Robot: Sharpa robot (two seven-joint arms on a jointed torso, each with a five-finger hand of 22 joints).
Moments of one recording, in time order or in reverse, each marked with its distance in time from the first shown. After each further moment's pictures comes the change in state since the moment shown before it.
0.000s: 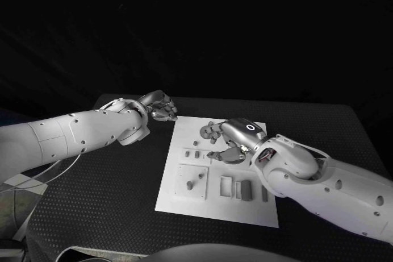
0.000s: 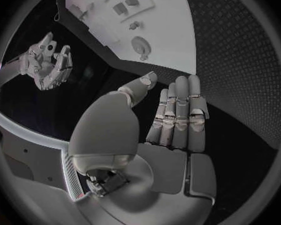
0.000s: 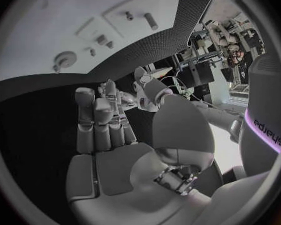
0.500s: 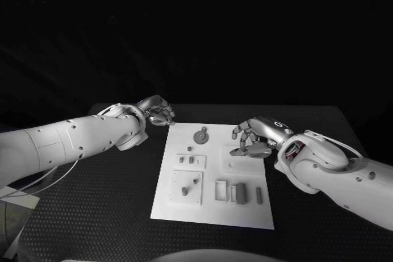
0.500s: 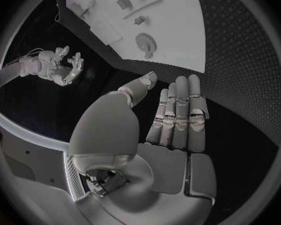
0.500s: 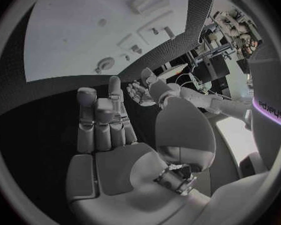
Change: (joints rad) left arm -0.001 0.010 -0.002 -0.008 0.001 0.000 0.001; left_hand 0.000 0.000 -0.003 0.003 0.000 0.000 0.000 0.004 0.000 0.000 0.000 0.000 0.000 0.001 -0.001 -0.004 0.002 0.000 0.000 0.000 0.000 0.000; right arm 0.047 -0.144 -0.002 -0.018 0.171 0.058 -0.008; right_hand -0.090 0.002 -0.072 0.015 0.000 0.066 -0.042 0.037 0.040 0.155 -0.066 0.172 0.153 -0.007 -0.055 -0.005 0.003 0.024 -0.009 0.001 0.000 -0.001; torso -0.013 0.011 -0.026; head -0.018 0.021
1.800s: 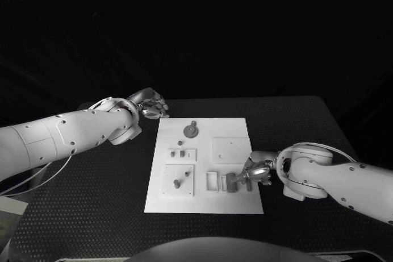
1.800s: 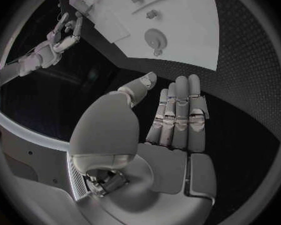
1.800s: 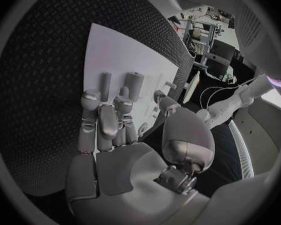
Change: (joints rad) left arm -0.009 0.019 -0.004 -0.017 0.012 0.003 0.001; left_hand -0.004 0.004 -0.002 0.008 0.000 0.000 0.000 0.000 -0.001 0.002 -0.002 0.000 0.003 0.003 -0.003 0.000 0.003 0.000 0.000 0.000 0.000 0.000; right arm 0.011 -0.039 -0.152 0.006 0.395 0.424 -0.331; right_hand -0.288 0.018 0.000 0.264 0.004 0.092 -0.069 0.025 0.037 -0.174 -0.061 0.765 0.736 0.047 -0.056 0.171 0.233 0.039 0.007 -0.033 0.043 0.042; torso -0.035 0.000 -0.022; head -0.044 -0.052
